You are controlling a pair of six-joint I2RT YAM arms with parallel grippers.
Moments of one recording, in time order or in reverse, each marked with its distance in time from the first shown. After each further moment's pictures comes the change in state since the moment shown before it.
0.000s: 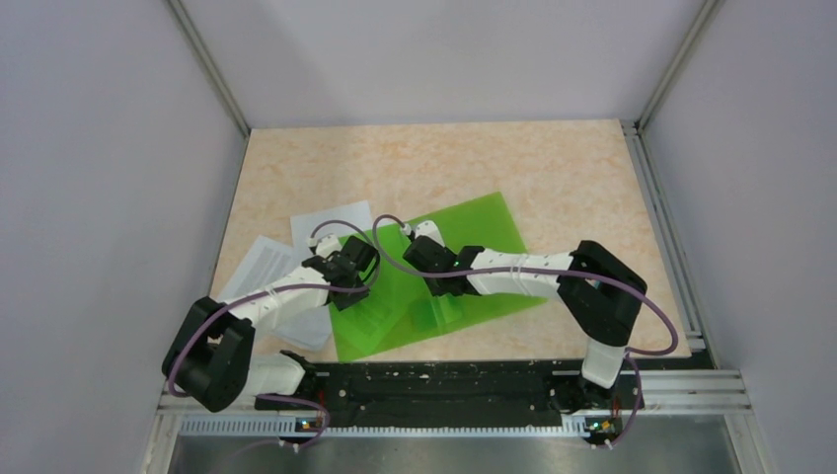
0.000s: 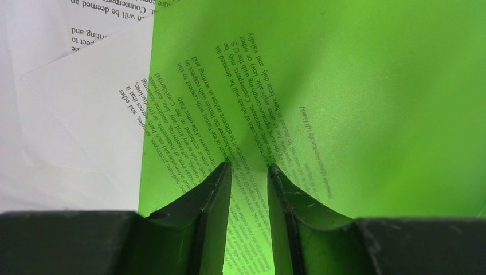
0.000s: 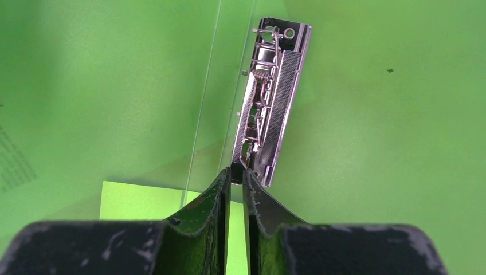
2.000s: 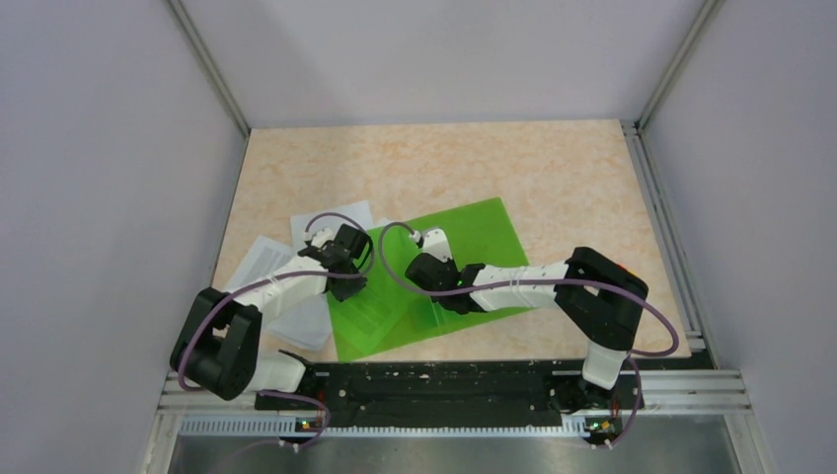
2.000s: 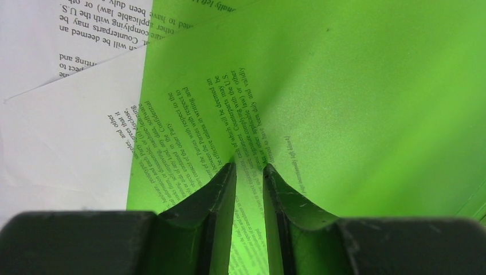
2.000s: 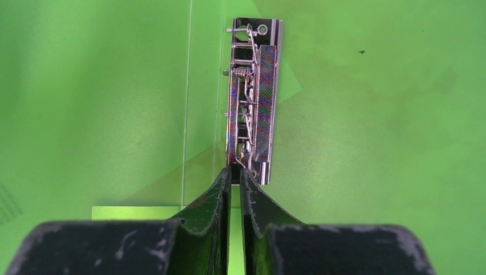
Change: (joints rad) left arm 0.103 0.065 0.047 0.030 0.076 0.016; right arm 0.051 -0.011 -0.134 0.168 0.177 0.128
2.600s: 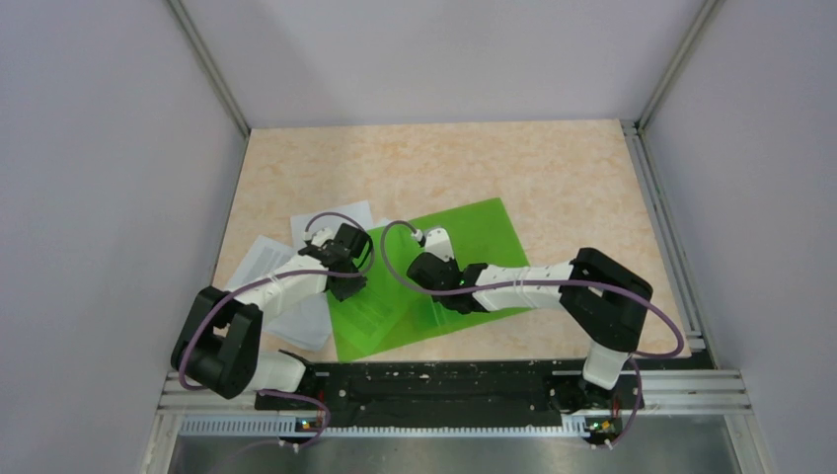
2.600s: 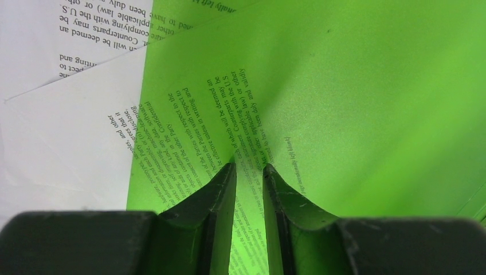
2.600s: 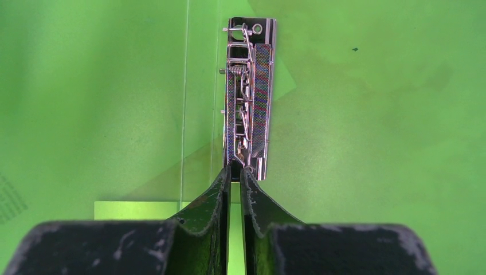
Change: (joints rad) left arm 0.005 0.007 0.008 -0.006 0.004 0.002; right arm -0.001 -0.017 -0.007 -0.010 0.001 0.015
